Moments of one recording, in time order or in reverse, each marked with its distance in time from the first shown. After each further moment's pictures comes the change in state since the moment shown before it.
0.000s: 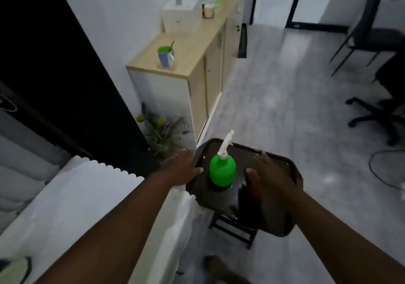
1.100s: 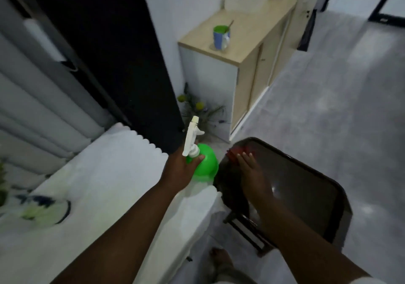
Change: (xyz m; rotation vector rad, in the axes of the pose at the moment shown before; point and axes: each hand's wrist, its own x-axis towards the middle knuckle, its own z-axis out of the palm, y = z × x) left_hand -0.046 -0.051 0.011 -0.560 0.621 -0.202; right_hand 0.060 -0.080 0.109 0.324 -0.050 -0.041
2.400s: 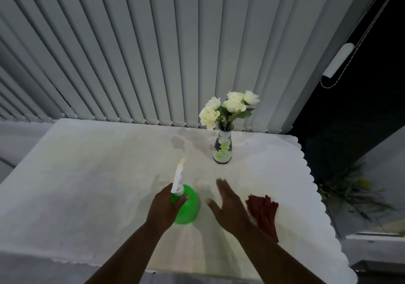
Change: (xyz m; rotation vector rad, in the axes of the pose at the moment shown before) left_hand -0.360 -0.199 -0.222 0.046 0.819 -0.645; right_hand -0.165 -0.358 0.190 0.089 -0.761 -0.833
